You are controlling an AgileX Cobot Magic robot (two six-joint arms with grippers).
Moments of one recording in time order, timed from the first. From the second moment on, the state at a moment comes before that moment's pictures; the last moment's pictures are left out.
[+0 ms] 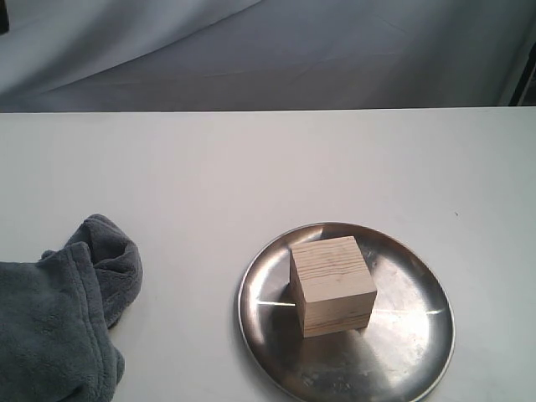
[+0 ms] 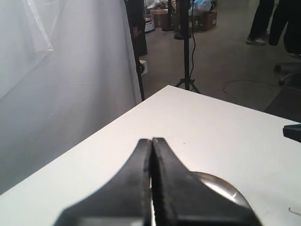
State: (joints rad) left arm -0.86 0.75 -0.96 0.03 0.53 0.06; right arm 0.01 0.01 0.00 -0.04 0.36 -0.05
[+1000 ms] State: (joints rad) left arm -0.37 0.25 -0.36 0.27 0.14 -0.28; right arm 0.01 0.01 0.00 -0.04 0.36 -0.05
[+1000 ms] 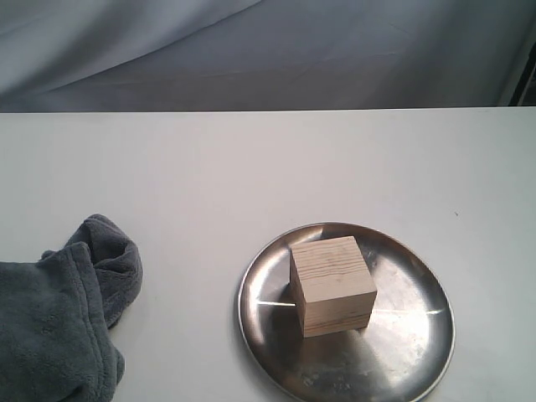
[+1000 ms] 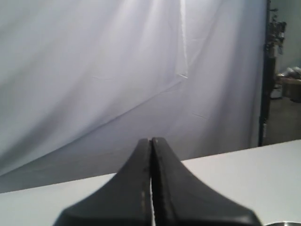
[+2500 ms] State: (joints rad) left arm 0.02 0.00 -0.06 0.27 0.14 -0.29; right arm 0.01 0.01 0.00 -0.04 0.36 -0.05
